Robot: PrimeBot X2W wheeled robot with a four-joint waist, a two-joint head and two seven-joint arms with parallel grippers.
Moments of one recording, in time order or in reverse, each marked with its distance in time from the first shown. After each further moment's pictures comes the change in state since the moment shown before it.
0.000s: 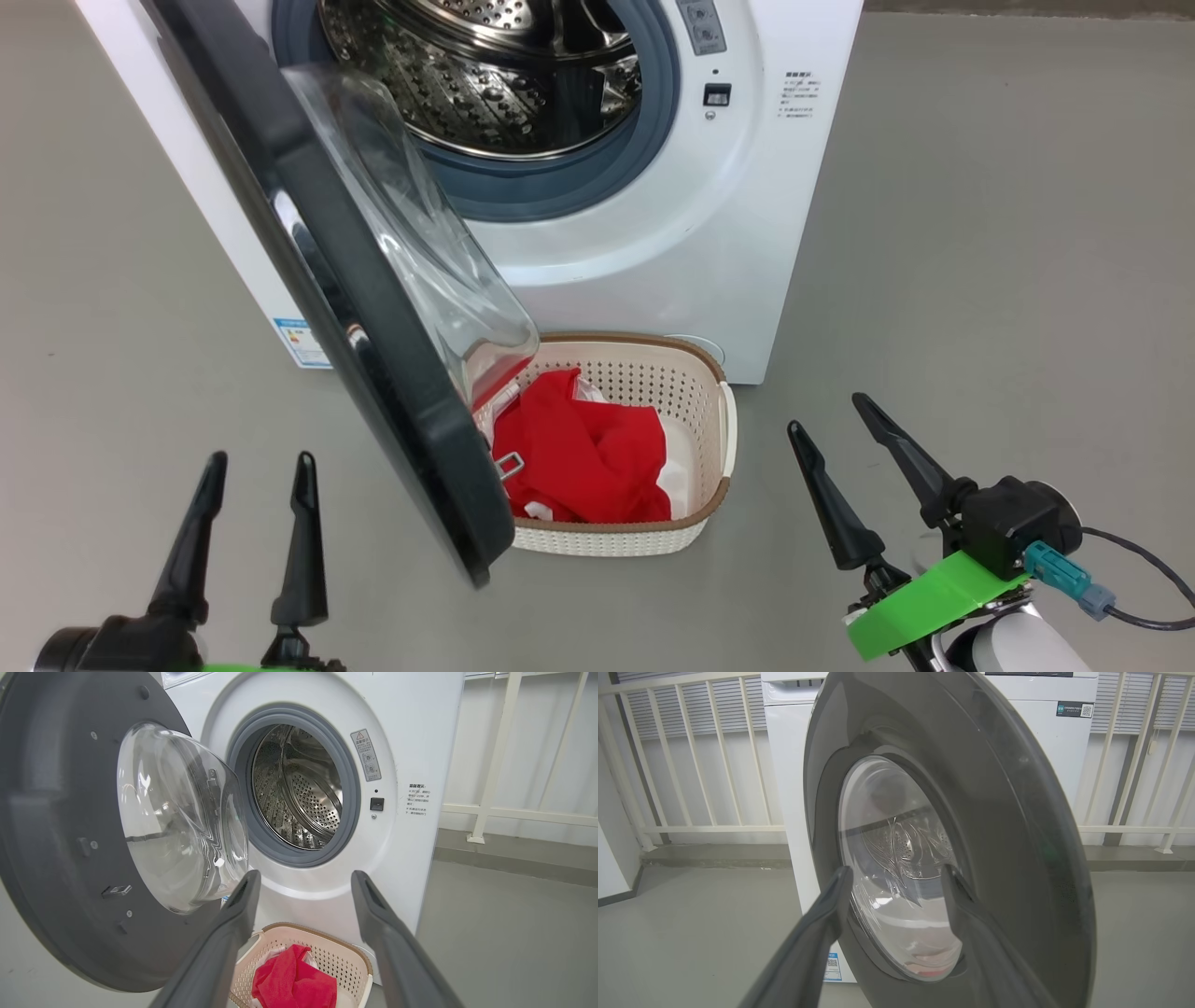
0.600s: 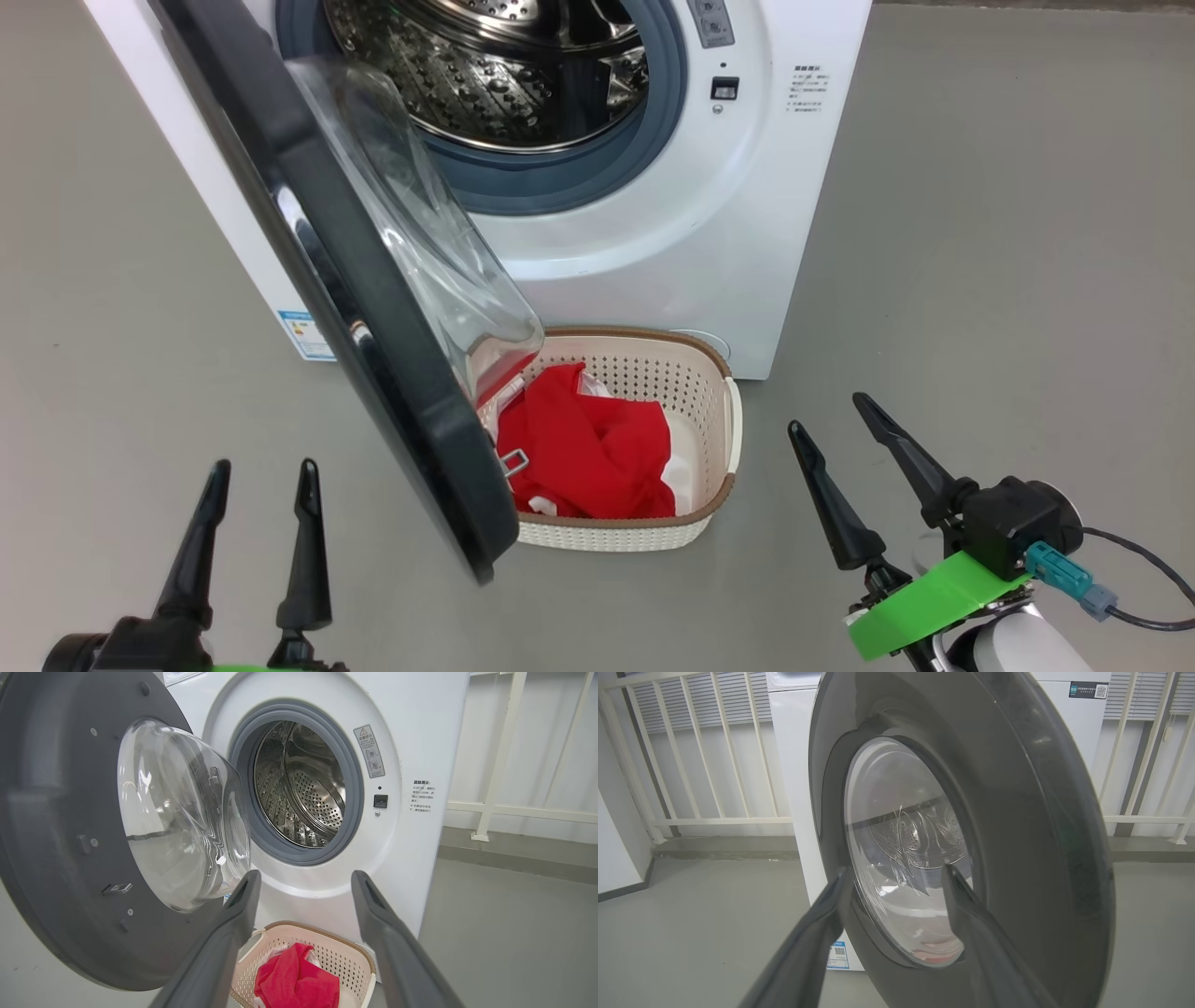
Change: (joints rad) left arm 0.005 -0.047 0.036 0.028 0.055 -0.027 0.000; right arm 0.002 -0.001 -0.002 -0.004 0.000 0.000 0.000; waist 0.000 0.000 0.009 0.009
